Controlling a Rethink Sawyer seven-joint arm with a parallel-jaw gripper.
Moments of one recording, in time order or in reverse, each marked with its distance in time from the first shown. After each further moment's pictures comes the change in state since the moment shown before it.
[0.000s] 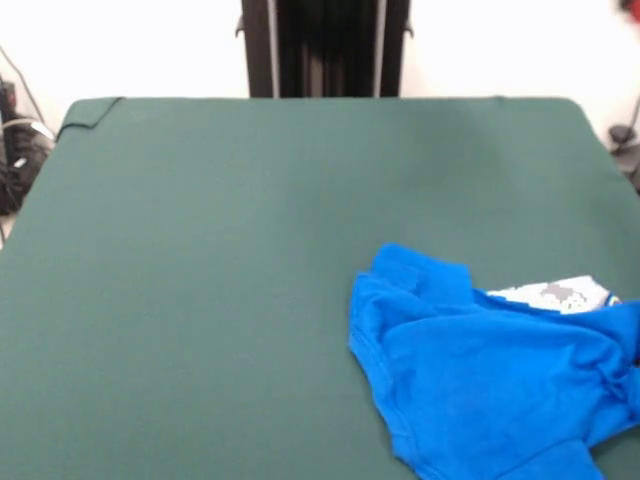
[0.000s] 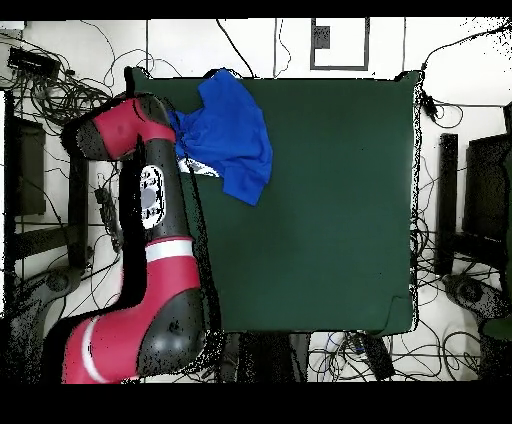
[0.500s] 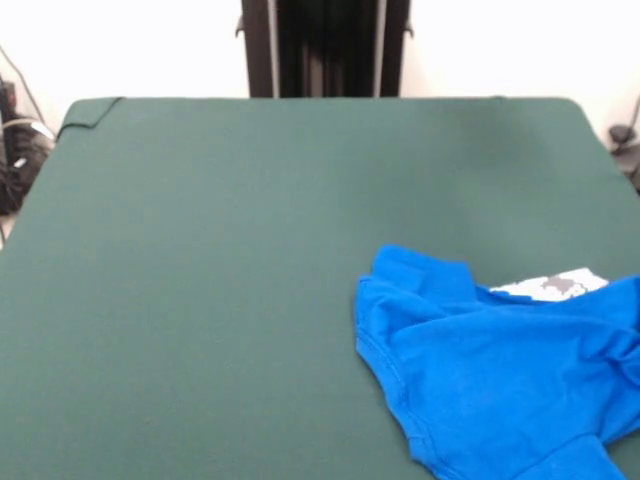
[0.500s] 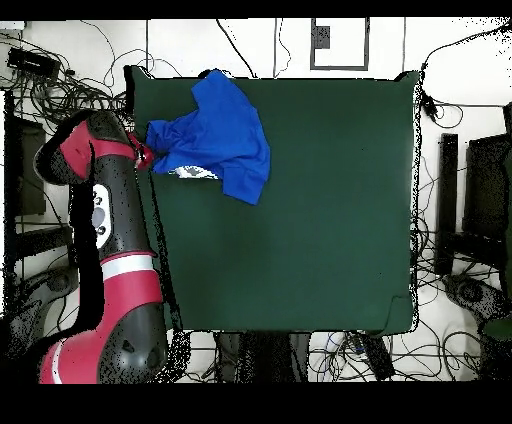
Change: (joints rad) arm 0.082 0.016 -0.085 0.006 -0.049 0.069 0.100
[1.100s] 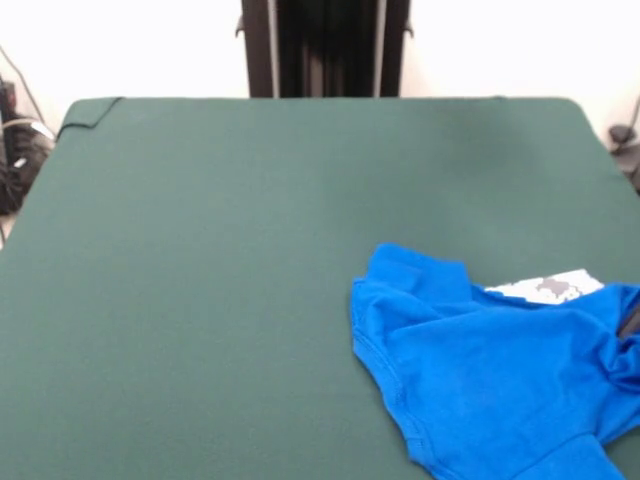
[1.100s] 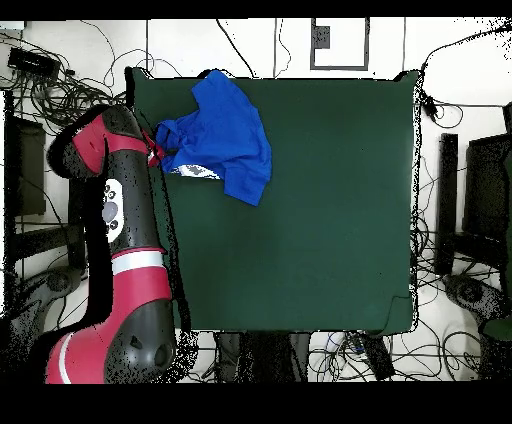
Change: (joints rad) arm -0.025 0.001 -0.020 0.009 0.016 0.000 0.000
